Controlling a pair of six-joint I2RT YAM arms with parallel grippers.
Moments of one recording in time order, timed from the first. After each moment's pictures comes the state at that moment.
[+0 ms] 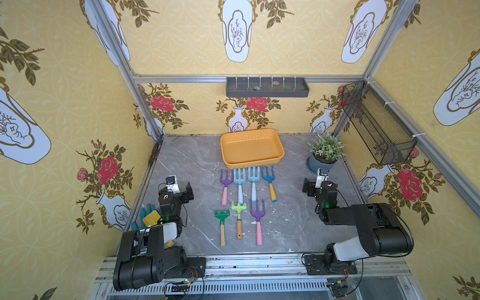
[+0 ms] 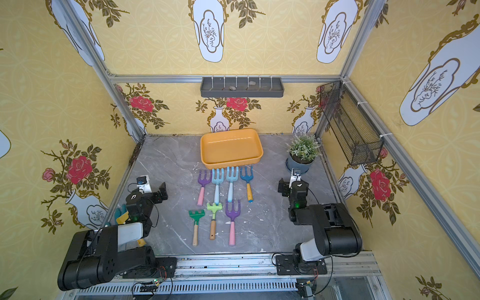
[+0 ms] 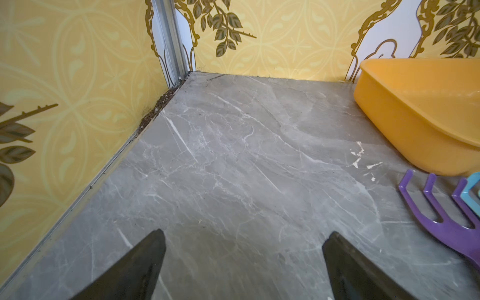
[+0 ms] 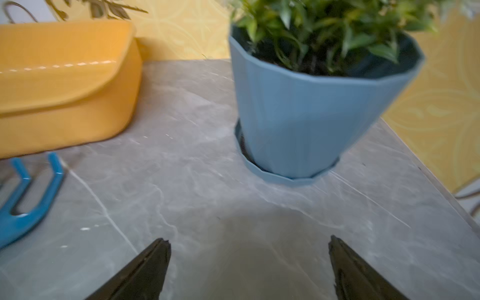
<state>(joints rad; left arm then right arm) 0.13 1.27 0.13 0.86 0.03 0.00 0.15 1.48 0.28 0.86 0.14 0.04</state>
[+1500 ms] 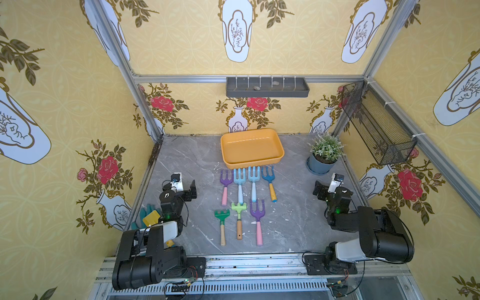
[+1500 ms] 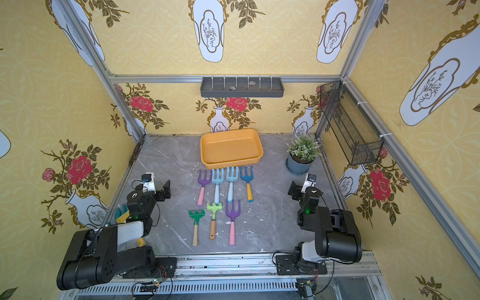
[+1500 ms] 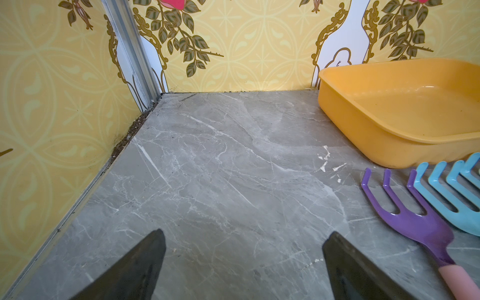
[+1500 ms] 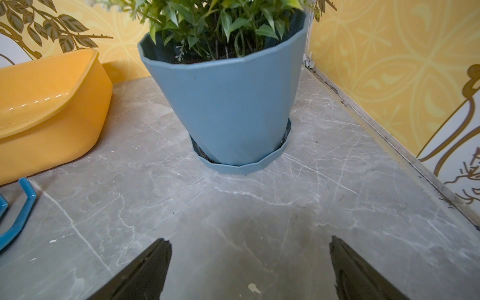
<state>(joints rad) 0.09 1.27 0.15 0.86 0.10 0.05 -0.09 1.43 0.18 0.89 -0.03 0.10</state>
